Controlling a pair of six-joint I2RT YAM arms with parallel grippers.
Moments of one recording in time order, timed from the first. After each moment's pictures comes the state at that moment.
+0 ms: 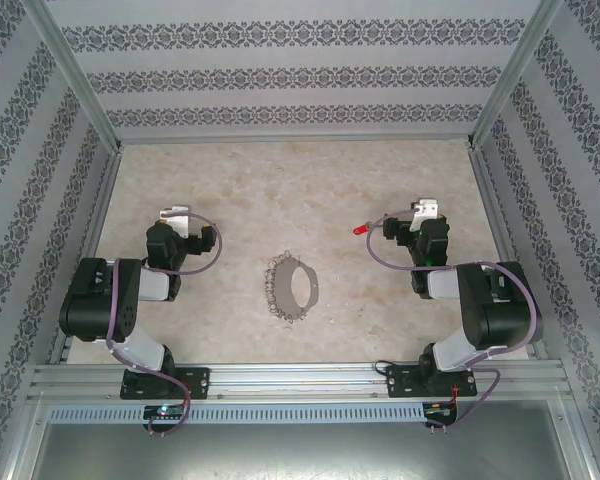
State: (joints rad) left arm 0.03 1.61 0.39 0.86 0.09 0.02; right arm 0.03 1.55 0.39 0.84 0.05 0.04
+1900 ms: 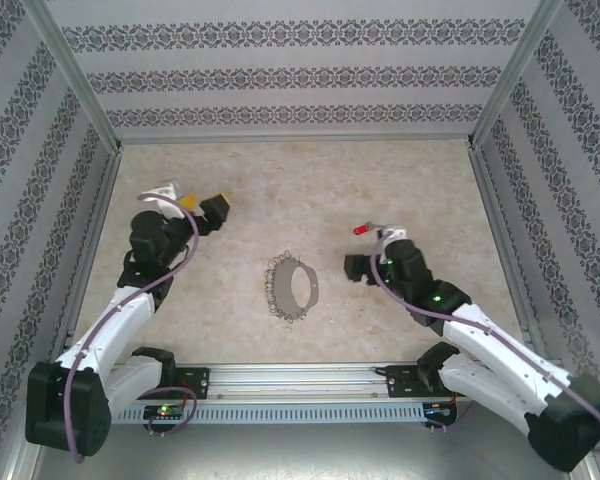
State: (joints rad) left arm -0.17 1.00 0.55 0.31 0.26 -0.53; right arm 0.63 0.86 0.53 -0.35 0.16 0.45
